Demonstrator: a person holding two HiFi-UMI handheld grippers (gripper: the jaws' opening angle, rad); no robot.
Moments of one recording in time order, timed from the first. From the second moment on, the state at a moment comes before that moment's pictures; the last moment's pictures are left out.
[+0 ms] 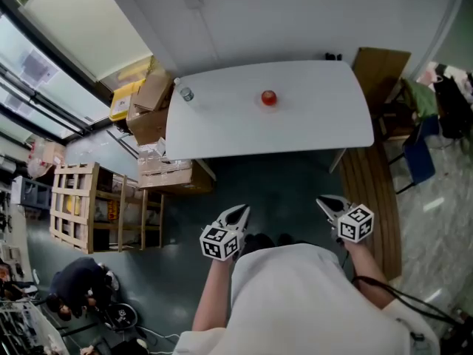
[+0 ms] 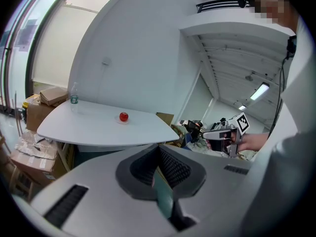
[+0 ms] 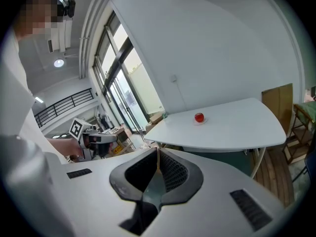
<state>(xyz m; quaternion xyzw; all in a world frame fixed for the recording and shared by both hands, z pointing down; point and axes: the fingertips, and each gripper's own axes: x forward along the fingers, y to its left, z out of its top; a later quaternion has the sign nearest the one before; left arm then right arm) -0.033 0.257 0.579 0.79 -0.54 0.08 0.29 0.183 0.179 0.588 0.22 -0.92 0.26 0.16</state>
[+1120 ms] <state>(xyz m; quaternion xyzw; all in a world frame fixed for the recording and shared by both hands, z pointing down) -0.098 0.094 0.583 0.83 -0.45 0.10 0.30 0.131 0.053 0.595 0.32 -0.89 0.29 0.15</state>
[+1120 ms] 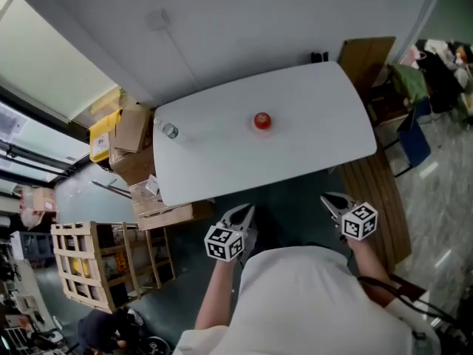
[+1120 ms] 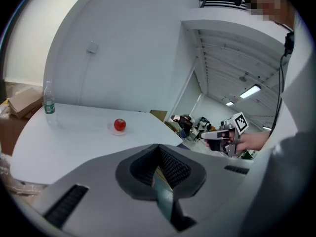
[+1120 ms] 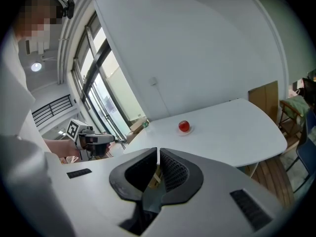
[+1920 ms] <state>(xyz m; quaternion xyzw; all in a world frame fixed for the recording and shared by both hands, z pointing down) -0.173 -0.025 0.598 0.86 -0.39 0.14 0.30 0.060 -0.024 0.593 0.39 -0.85 0.32 0.15</state>
